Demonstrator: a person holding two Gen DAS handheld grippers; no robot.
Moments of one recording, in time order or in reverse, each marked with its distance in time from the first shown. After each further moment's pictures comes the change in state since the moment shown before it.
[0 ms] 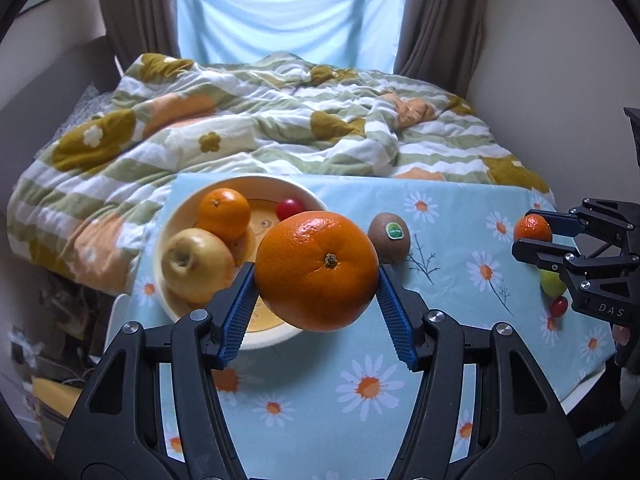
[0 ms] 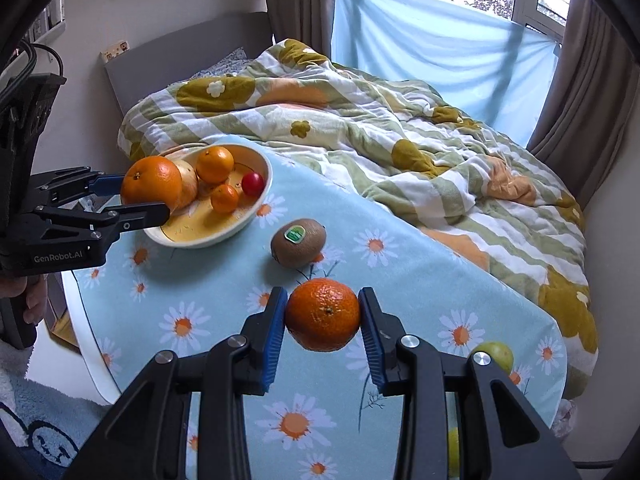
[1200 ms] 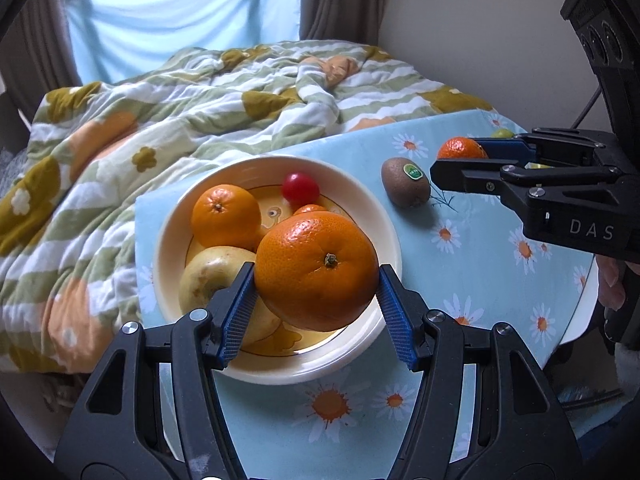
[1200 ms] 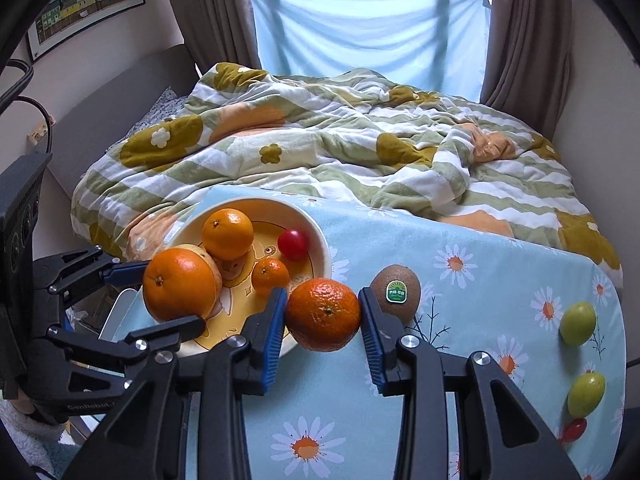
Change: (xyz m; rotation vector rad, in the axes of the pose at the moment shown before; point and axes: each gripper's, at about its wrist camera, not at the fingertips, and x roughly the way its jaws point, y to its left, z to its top) left arm 0.055 0.071 0.000 0.342 0.099 -0.271; right arm 0.062 0.085 0.056 0.337 -0.019 -0.143
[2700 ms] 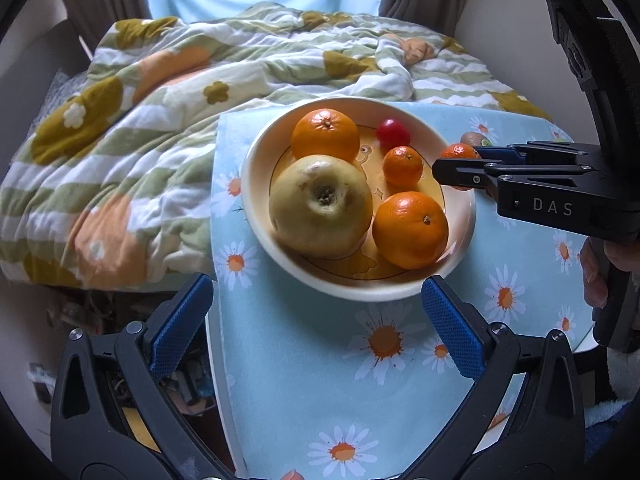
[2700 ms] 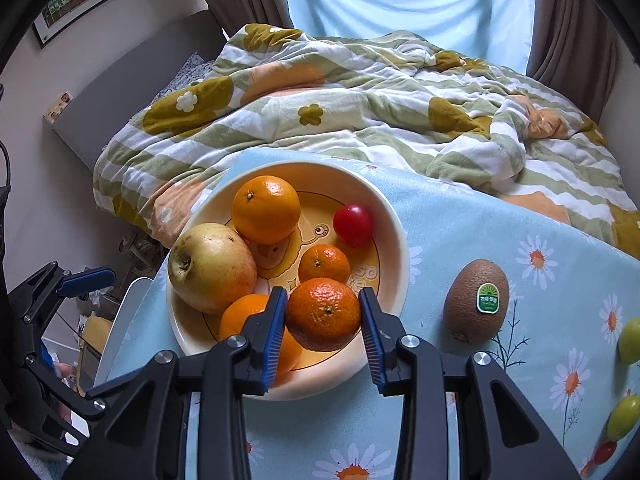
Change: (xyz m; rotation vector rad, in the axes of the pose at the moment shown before) left arm -0.019 0.045 -0.046 -0.231 0.099 0.168; right arm 0.065 0.028 0.004 -0.040 0.142 0.140
